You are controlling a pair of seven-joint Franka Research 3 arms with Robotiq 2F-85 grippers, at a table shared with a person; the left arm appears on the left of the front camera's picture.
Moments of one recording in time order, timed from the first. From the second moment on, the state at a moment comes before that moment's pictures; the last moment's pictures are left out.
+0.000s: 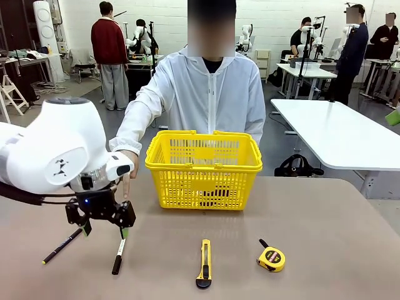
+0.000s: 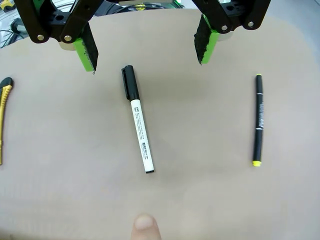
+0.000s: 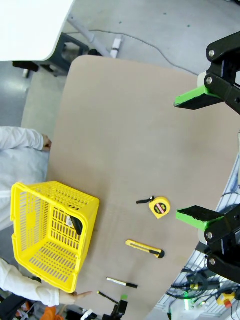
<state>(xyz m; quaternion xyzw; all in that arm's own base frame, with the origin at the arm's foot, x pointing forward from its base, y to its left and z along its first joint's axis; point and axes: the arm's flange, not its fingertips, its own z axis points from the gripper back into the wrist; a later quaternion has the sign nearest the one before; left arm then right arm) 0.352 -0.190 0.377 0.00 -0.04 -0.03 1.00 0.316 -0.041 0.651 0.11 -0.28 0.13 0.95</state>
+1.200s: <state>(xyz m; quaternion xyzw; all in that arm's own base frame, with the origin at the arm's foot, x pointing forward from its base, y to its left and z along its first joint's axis) 0.353 -0.211 0.304 0.01 0.02 -0.01 1.00 0.316 -0.041 0.651 0.11 -0.28 0.13 0.95</state>
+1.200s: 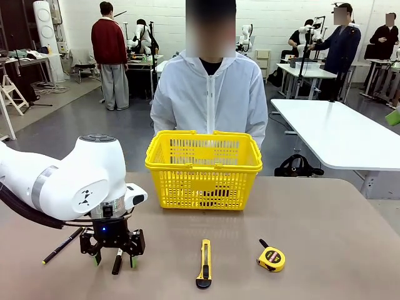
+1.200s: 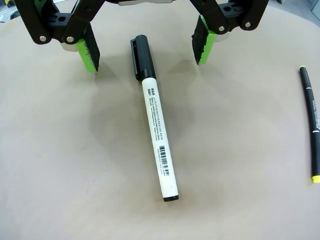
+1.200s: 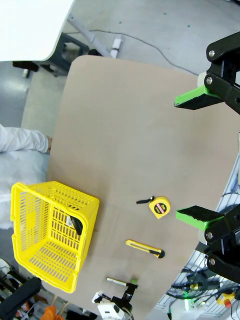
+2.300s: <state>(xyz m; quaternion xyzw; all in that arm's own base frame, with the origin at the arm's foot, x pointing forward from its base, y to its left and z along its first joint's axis) 0.356 -0.218 0.309 0.00 0.01 -0.01 1.00 0.316 -0.041 0.651 0.11 -0.28 0.13 0.95</state>
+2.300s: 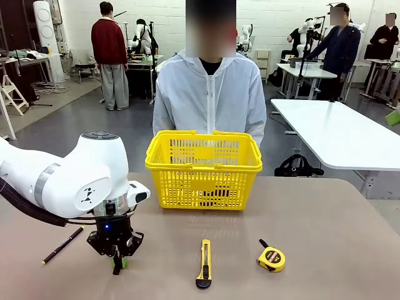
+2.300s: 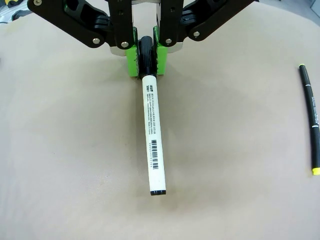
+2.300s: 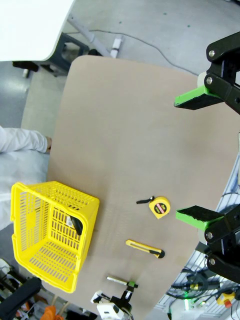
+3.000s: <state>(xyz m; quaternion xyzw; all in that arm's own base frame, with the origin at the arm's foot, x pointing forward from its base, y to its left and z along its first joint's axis) 0.329 -0.179 0.455 0.00 -0.06 0.00 1.00 0.316 -0.041 0.651 0.11 -0.28 0.13 0.95</state>
